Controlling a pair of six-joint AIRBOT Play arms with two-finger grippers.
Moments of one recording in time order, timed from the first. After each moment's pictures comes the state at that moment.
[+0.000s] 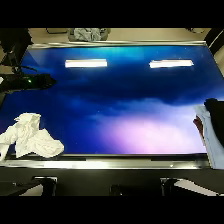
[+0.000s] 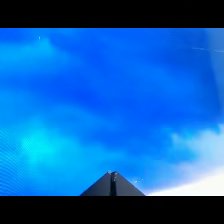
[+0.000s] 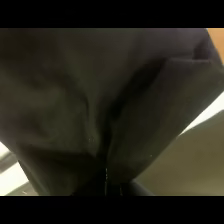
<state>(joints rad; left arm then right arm) 0.05 -1.26 1.38 1.02 -1.02 -1.37 -1.14 -1.40 1.54 -1.53 1.81 1.12</state>
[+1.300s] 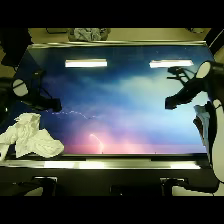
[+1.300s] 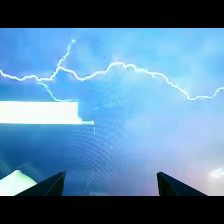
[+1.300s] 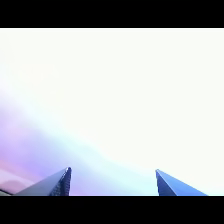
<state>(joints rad) -0.13 -1.25 1.28 1.59 -1.32 -1.66 -0.08 -1.50 1.53 -1.45 1.51 1.05</state>
